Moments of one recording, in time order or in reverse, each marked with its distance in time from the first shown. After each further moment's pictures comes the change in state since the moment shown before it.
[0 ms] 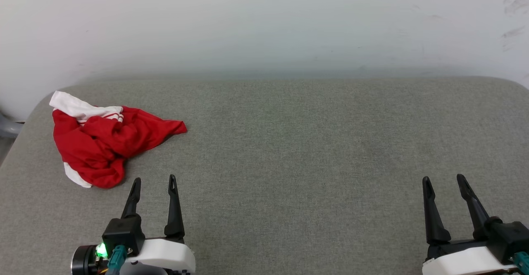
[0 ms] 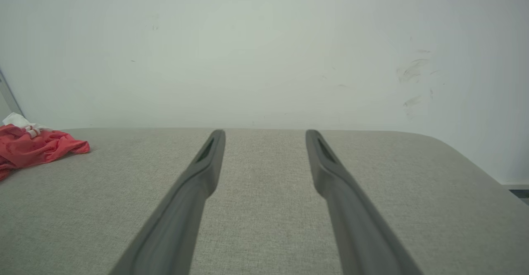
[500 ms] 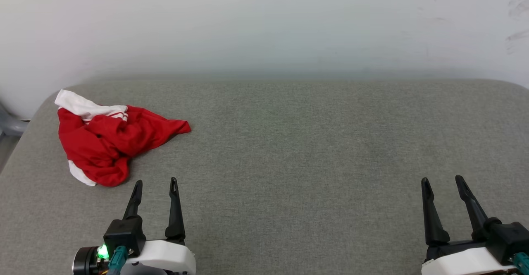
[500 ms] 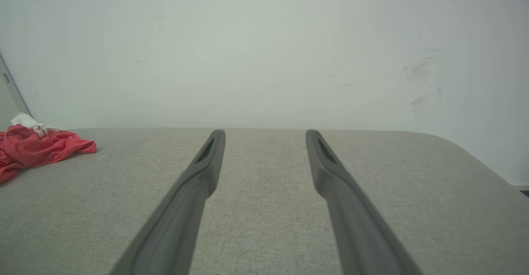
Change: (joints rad) left arm 0.001 0.000 0.001 0.017 -0.003 -0.008 0.000; right arm 0.002 0.000 0.005 0.004 0.010 0.000 0.000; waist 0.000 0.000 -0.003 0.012
